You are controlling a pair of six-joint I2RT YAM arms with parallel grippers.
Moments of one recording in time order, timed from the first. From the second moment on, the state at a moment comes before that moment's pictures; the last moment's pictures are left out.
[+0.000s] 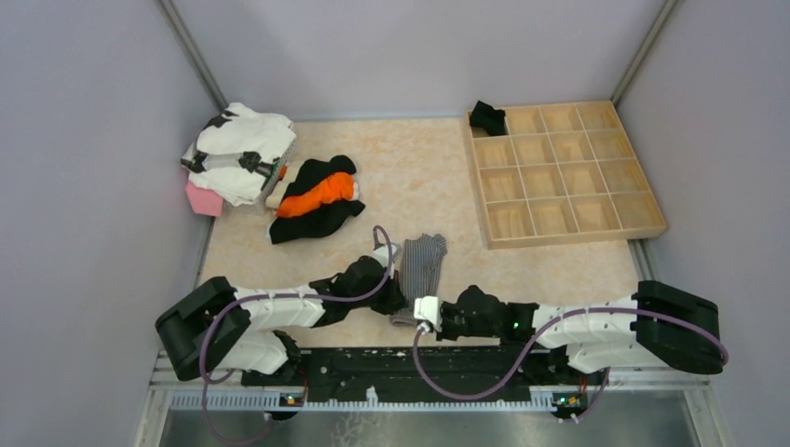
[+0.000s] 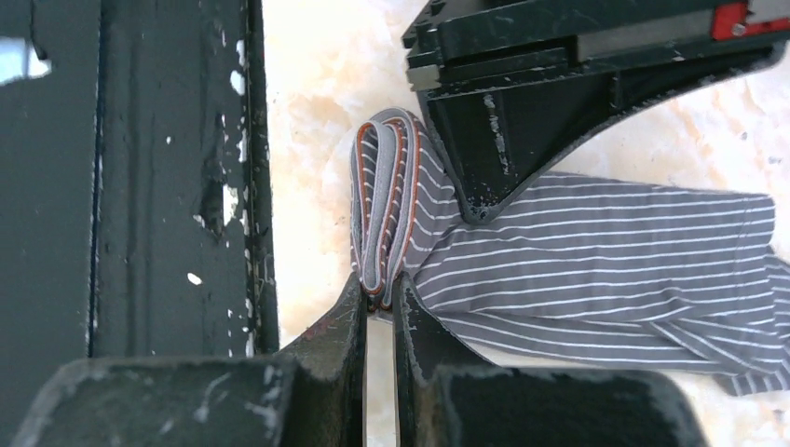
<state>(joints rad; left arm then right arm) -0.93 1.31 0.38 0.24 0.09 -0.61 1.27 1.17 0.30 0.39 -0.08 -0.33</state>
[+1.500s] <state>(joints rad) -0.93 1.06 0.44 0.05 0.10 -0.53 0.87 1.43 0.47 0.22 -0.36 0.47</state>
